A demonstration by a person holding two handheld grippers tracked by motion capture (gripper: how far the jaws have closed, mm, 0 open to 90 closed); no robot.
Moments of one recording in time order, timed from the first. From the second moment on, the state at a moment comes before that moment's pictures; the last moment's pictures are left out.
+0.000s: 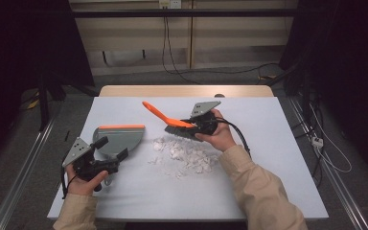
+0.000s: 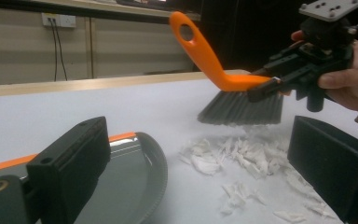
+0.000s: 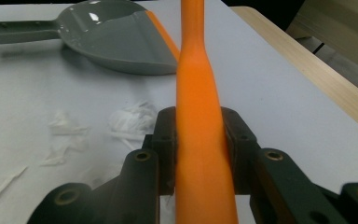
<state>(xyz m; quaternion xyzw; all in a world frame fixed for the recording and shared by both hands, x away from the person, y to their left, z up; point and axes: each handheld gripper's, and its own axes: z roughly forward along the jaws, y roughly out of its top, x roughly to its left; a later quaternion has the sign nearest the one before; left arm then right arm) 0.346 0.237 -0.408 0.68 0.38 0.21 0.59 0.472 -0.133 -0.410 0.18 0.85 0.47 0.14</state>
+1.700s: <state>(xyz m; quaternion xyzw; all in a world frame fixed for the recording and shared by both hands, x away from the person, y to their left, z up) 0.353 0.229 -0.415 0.70 0.36 0.18 0.59 0.435 -0.216 -0.428 0.34 0.82 0.42 0.20</state>
